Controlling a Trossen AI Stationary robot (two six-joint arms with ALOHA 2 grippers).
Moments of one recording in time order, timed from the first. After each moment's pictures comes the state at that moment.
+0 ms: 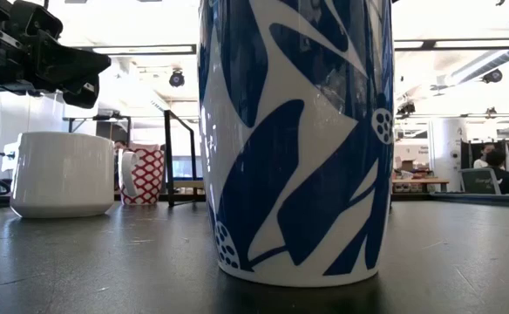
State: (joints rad) left arm 0.00 0.09 0.01 0.16 0.06 -0.04; right arm -0.35 1.79 1.44 -0.96 0.20 0.22
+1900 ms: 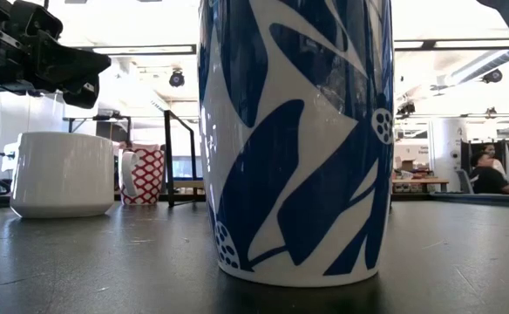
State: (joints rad) left arm 0.00 0.09 0.01 0.16 0.06 -0.04; right arm -0.32 1.91 1.68 -0.97 0.07 0.08
